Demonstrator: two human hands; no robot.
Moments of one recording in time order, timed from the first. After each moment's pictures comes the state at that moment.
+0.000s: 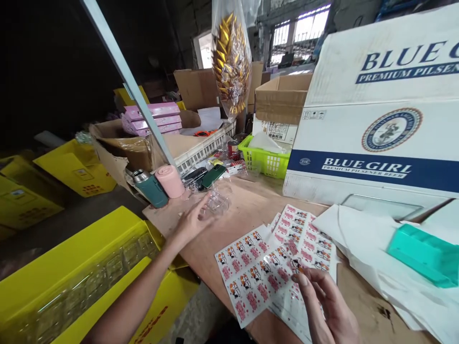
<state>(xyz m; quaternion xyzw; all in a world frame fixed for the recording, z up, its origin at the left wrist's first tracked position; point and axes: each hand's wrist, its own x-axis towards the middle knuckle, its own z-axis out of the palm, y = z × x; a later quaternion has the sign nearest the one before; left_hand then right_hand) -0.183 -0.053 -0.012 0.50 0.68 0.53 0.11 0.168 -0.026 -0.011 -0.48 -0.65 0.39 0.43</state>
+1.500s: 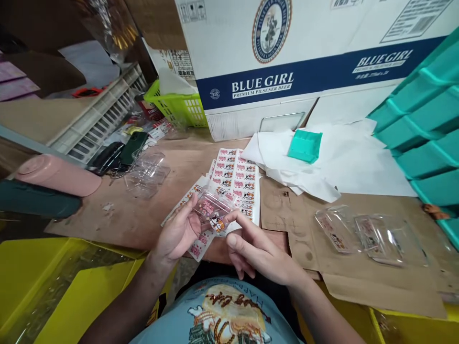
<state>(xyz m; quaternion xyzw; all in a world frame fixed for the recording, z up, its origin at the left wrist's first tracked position) 0.002 -0.056 0.009 0.16 0.37 0.54 0.74 0.203 -0.060 -0.002 -0.25 -0.49 0.80 0.24</state>
